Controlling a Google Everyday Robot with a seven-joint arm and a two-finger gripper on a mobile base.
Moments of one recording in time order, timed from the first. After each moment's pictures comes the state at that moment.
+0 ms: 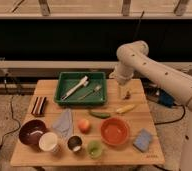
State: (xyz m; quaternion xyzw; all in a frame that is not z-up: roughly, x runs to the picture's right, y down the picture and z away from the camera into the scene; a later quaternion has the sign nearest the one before) arm 0.112 -0.007 0.799 -0.25 -0.12 -0.17 0.94
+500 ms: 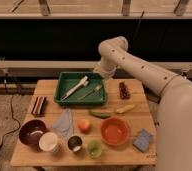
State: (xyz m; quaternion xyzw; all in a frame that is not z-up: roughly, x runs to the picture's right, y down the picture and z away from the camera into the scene) arm 0.033 -0.034 0.834 -0.24 -0.16 -0.22 0.93
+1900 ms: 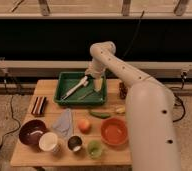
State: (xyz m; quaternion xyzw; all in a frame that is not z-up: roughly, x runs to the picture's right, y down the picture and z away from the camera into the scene) arm -0.011 -0.034 0.922 -0.26 -0.19 -0.22 0.92
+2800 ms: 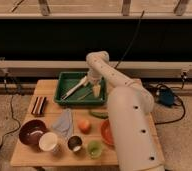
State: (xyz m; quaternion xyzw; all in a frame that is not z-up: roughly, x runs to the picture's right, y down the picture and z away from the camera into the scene) arm -0.009 0.016 0.986 -0.32 -0.16 -0.20 0.91
